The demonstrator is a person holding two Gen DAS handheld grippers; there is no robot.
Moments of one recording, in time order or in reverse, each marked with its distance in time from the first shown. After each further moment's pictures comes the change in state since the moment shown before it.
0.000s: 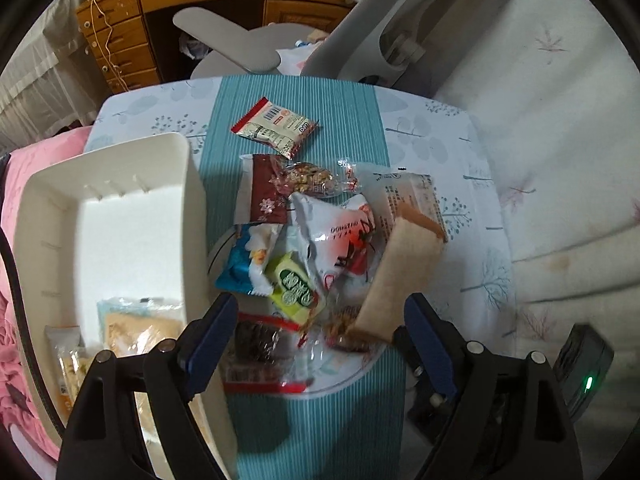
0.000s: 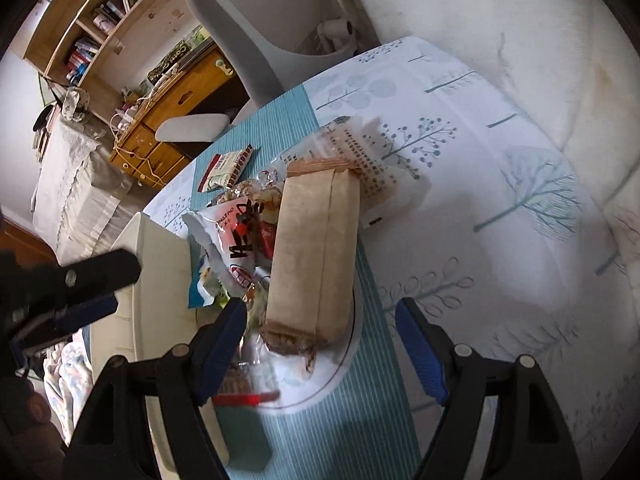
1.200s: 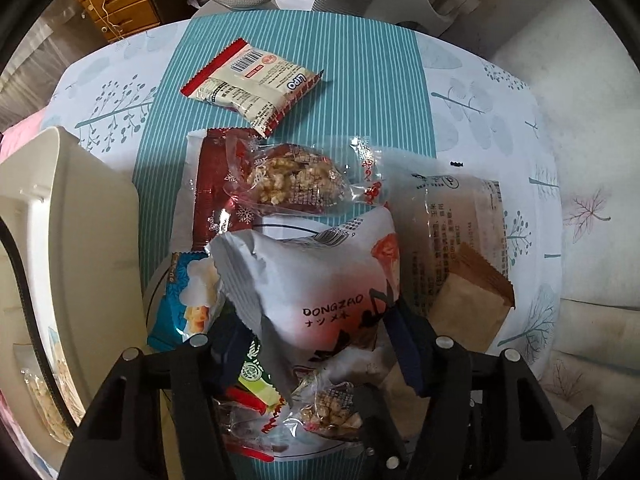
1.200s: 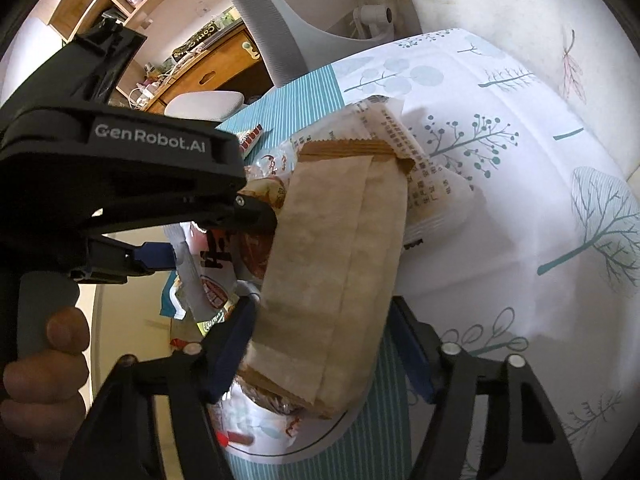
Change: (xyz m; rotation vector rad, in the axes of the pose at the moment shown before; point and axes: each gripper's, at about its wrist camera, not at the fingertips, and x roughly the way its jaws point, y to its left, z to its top) left arm 0.115 -0.020 0.047 -0.072 0.170 0.080; right arm 0.057 -0.001 0.019 -0.117 0.010 0.050
